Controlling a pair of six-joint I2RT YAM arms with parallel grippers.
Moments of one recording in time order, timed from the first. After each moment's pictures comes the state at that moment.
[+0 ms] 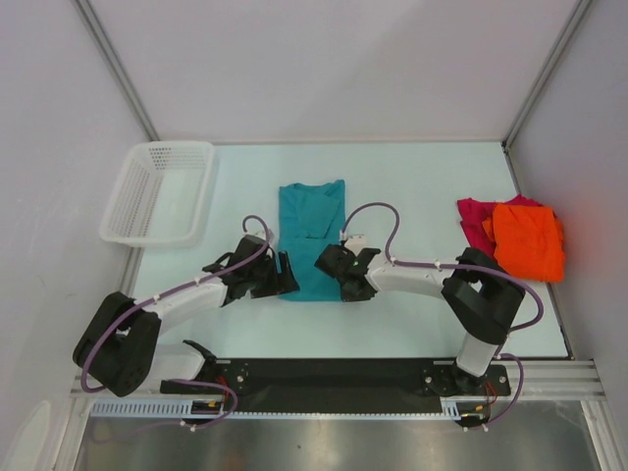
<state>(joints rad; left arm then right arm) -0.54 1.29 0.54 -0.18 0.12 -0.66 0.98 1.74 1.06 -0.63 0.39 0.86</state>
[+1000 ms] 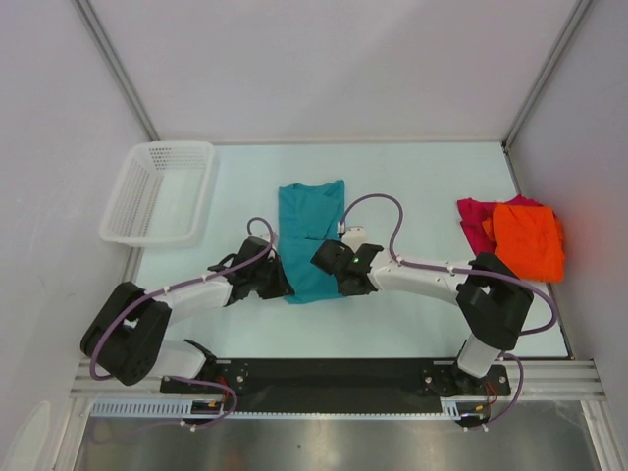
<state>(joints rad) -0.55 1.35 0.52 -0.08 0.19 -0.68 1.01 1.69 1.13 -0.70 0.46 0.89</state>
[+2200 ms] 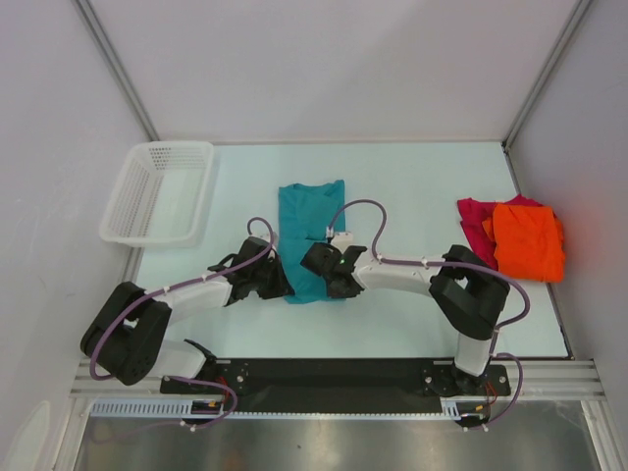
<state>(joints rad) -0.55 1.35 0.52 -0.08 0.19 -0.68 1.02 1.81 1.17 -0.63 0.39 0.89</state>
